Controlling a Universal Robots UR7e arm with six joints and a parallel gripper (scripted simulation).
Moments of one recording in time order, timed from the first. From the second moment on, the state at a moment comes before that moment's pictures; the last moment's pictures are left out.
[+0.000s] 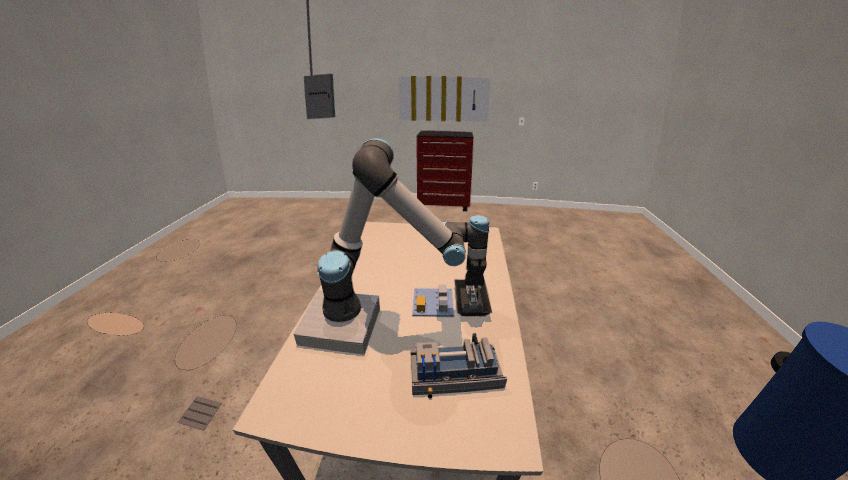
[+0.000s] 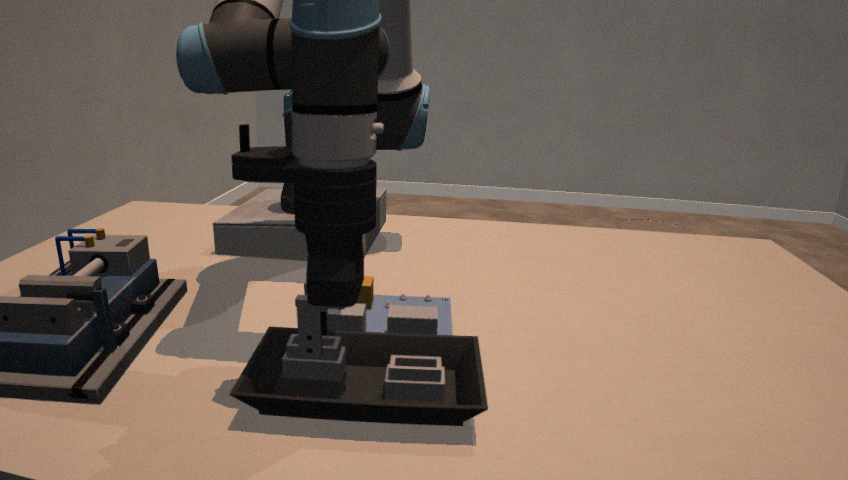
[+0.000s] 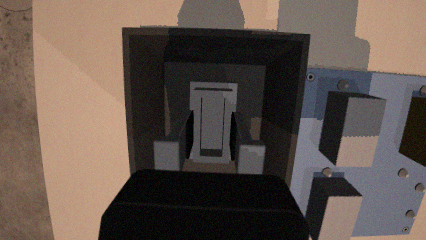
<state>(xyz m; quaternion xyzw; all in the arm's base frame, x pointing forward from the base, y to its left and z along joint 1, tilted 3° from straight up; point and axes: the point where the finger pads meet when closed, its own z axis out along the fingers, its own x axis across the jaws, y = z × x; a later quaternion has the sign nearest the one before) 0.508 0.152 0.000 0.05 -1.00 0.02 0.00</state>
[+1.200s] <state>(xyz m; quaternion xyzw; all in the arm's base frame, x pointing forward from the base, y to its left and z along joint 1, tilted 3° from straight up) 0.509 0.152 -0.004 0.05 -1.00 0.02 0.00</state>
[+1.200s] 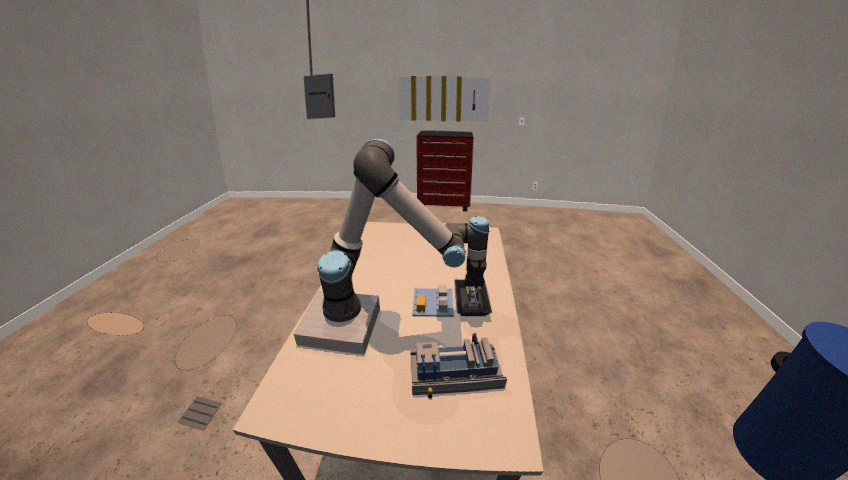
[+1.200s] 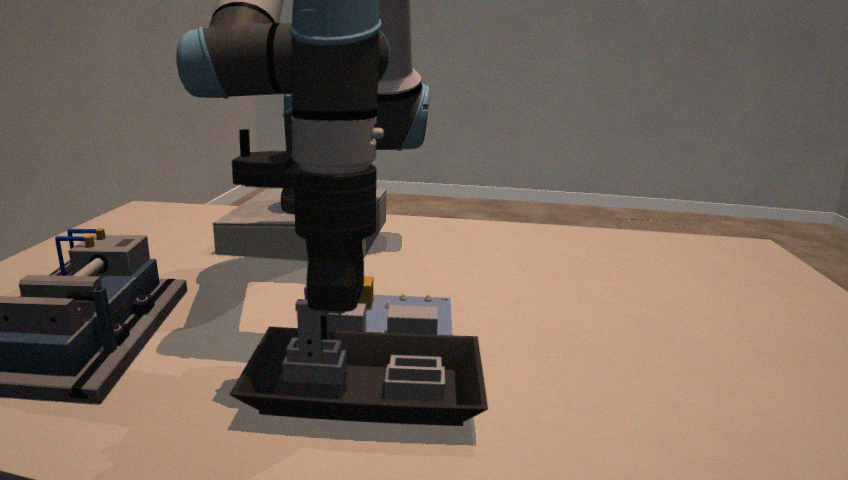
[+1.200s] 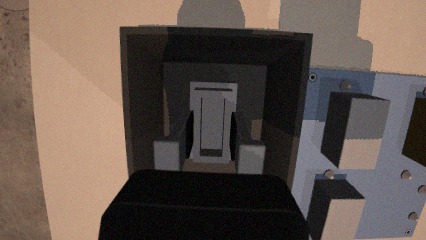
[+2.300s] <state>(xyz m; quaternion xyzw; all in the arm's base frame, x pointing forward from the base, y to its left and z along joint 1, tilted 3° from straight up) 0.509 0.152 -0.007 0.05 -1.00 0.02 0.00</state>
